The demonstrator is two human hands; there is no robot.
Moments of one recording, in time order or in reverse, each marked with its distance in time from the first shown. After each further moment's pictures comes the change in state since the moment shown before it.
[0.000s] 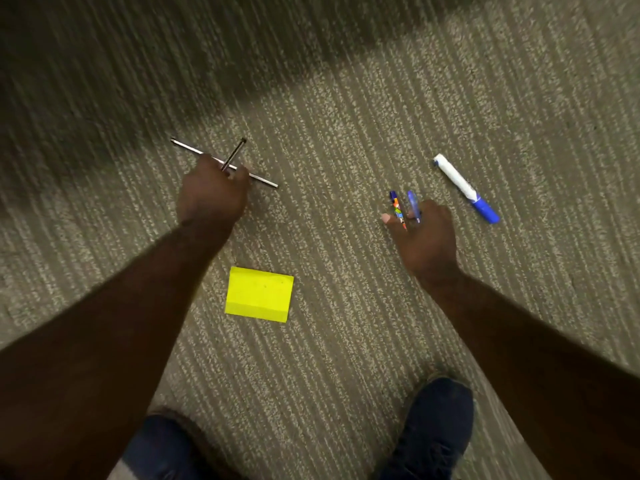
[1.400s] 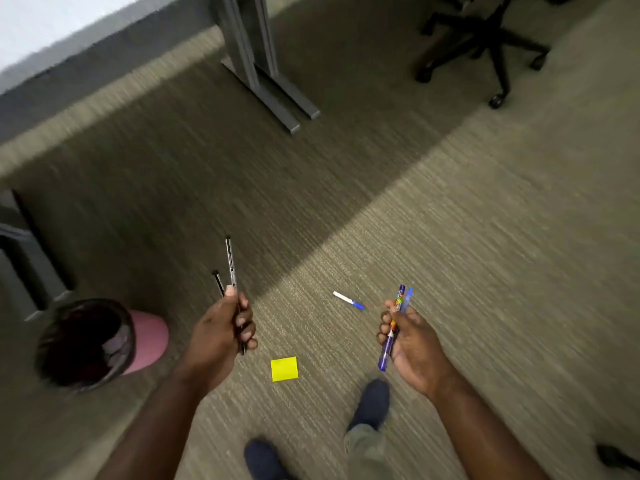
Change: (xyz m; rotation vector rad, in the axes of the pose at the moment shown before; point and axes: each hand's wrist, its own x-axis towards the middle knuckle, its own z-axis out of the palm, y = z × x) left_hand -0.213 0.276 -0.594 -1.124 -0.796 -0.110; right_hand -0.213 -0.263 -0.571 1.573 -0.087 0.592
